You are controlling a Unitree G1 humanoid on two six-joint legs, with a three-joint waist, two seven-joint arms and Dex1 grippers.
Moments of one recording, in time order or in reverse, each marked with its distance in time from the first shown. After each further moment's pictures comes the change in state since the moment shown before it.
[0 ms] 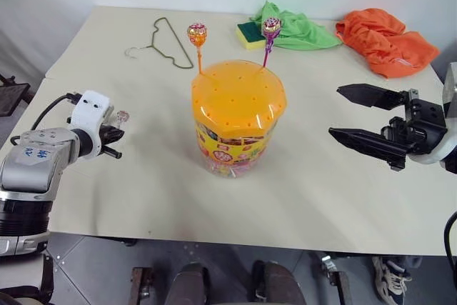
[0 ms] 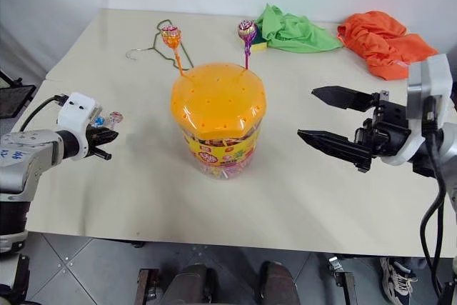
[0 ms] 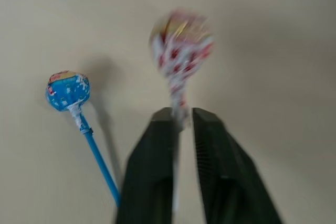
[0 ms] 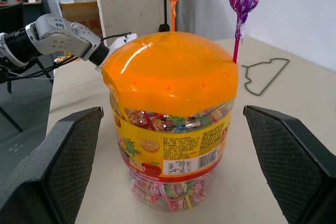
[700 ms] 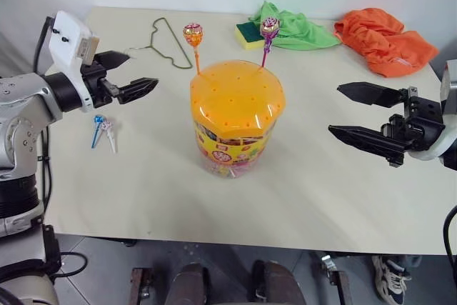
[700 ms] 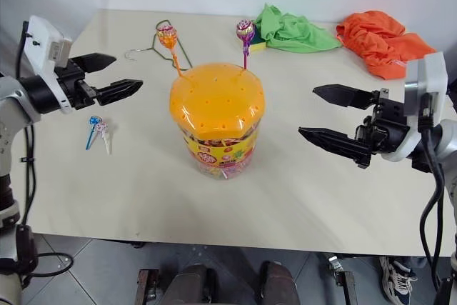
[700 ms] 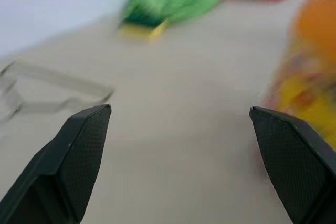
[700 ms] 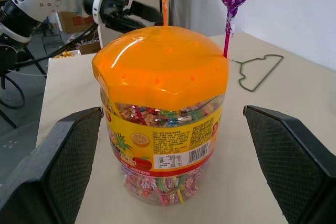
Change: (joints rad) left arm -0.215 -0.087 0.183 -0.069 -0.247 -0.251 -0.339; right arm -0.019 0.001 -0.006 0.017 -0.035 -0.001 0.016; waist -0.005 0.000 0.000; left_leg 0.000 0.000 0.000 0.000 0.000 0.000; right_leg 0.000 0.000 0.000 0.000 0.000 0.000
